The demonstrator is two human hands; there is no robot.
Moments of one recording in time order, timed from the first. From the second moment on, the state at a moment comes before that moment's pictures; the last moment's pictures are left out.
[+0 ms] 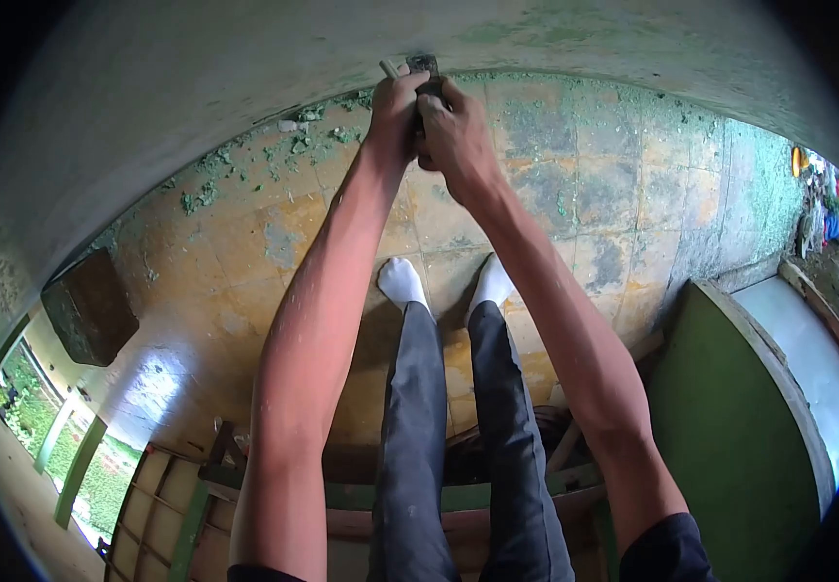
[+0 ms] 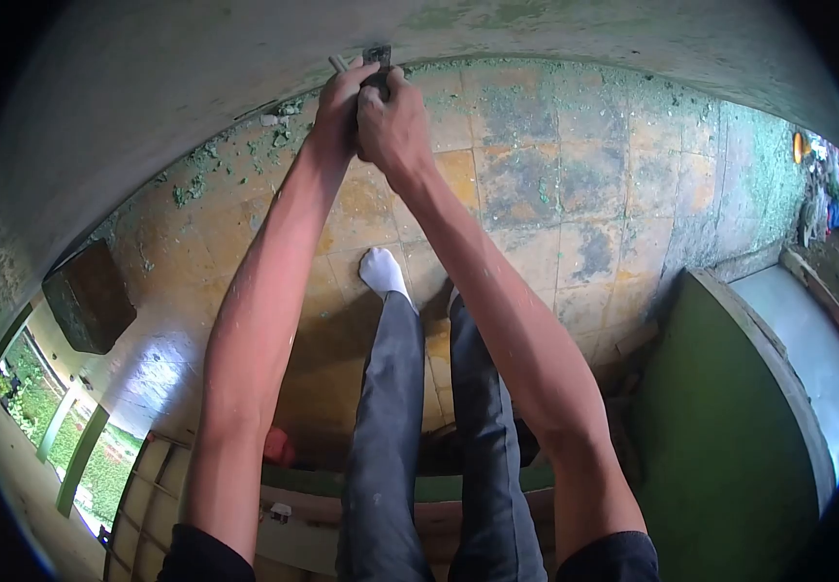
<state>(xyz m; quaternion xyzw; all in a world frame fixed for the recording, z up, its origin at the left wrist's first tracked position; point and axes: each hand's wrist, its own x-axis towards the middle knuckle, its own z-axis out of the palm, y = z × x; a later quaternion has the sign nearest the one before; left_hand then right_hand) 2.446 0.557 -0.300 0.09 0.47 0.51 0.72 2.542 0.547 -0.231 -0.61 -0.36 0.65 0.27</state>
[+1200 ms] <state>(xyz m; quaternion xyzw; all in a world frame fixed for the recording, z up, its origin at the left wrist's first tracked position) 2.433 0.560 -0.269 0.08 0.52 0.48 0.71 2.532 0.545 -0.210 -0.58 -0.37 0.66 0.30</state>
